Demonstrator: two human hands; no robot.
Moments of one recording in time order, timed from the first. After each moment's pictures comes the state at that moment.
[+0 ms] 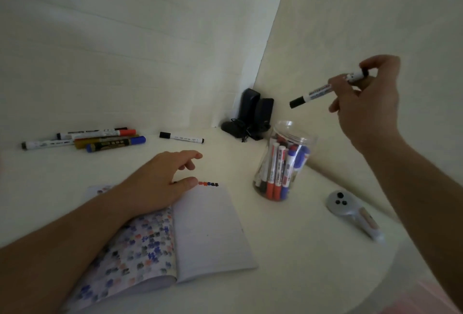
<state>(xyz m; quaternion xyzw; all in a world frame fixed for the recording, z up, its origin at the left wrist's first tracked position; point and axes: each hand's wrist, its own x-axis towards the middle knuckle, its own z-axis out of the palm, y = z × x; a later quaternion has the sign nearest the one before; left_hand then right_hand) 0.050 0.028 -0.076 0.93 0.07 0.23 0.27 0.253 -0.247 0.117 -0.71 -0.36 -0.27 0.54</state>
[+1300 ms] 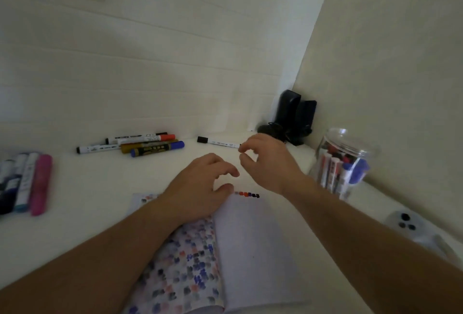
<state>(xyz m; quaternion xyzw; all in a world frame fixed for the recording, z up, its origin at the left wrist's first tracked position) 0.057 0.035 -0.079 0.92 0.11 0.27 0.25 0.226 -0.078 -0.026 -0.79 -0.55 -0.14 0.23</state>
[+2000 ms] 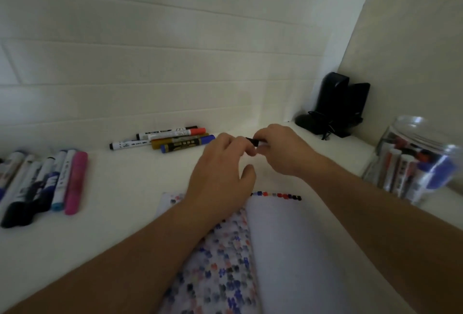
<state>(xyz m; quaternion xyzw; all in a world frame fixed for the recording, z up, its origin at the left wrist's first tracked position) 0.058 0.036 -0.074 0.87 0.22 0.39 0.21 0.253 0.000 -0.042 -0.81 -0.57 -0.03 0.13</state>
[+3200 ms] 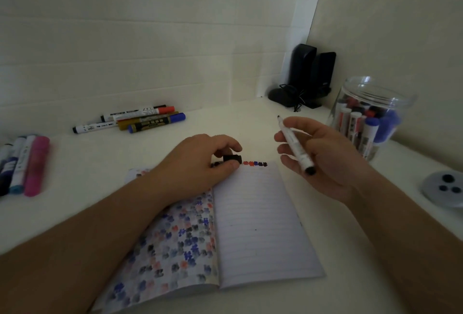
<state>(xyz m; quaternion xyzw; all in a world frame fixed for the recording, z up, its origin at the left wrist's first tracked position) 0.053 0.027 -0.074 0.94 0.11 0.21 0.24 0.236 -0.162 -0.043 -0.56 -0.28 0.37 0.68</state>
